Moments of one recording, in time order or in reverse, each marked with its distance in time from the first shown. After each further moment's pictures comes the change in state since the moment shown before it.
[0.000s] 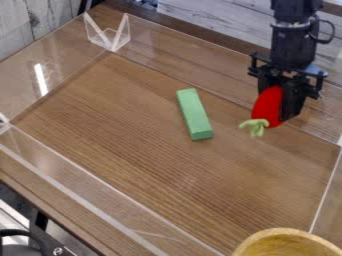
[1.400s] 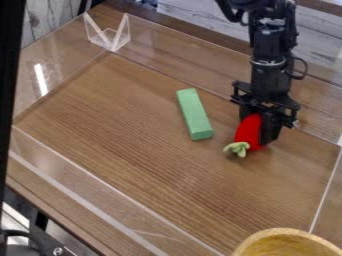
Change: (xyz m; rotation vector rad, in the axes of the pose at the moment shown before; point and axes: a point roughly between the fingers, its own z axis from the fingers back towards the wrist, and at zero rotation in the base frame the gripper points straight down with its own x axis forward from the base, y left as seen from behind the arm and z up) arm 0.004 0.039 -0.043 0.046 -0.052 0.032
